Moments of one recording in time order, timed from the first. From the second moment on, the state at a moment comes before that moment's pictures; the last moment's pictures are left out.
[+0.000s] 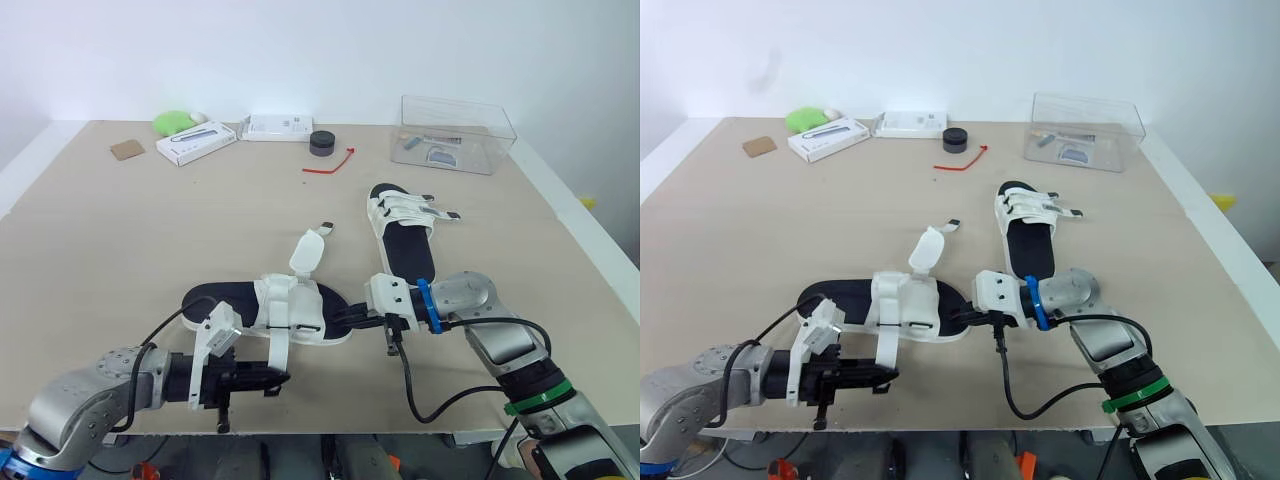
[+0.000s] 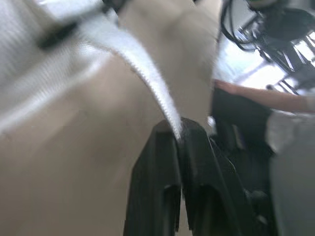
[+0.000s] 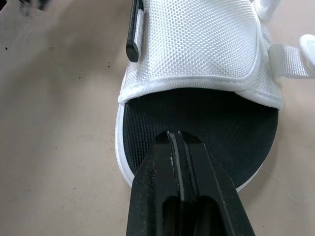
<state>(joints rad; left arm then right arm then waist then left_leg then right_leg) 0.04 0.79 -0.01 -0.58 -0.87 0.92 -0.95 -0.47 -0.61 0.32 -0.01 0.12 0.10 1.24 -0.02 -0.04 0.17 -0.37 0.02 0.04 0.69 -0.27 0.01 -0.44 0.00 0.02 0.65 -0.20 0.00</state>
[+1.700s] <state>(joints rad) -0.28 0.84 -0.34 -0.33 -0.02 -0.45 -1.24 -0.48 -0.61 0.32 0.00 0.12 0.07 1.26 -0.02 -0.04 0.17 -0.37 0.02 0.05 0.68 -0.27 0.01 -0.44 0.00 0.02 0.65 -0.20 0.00</state>
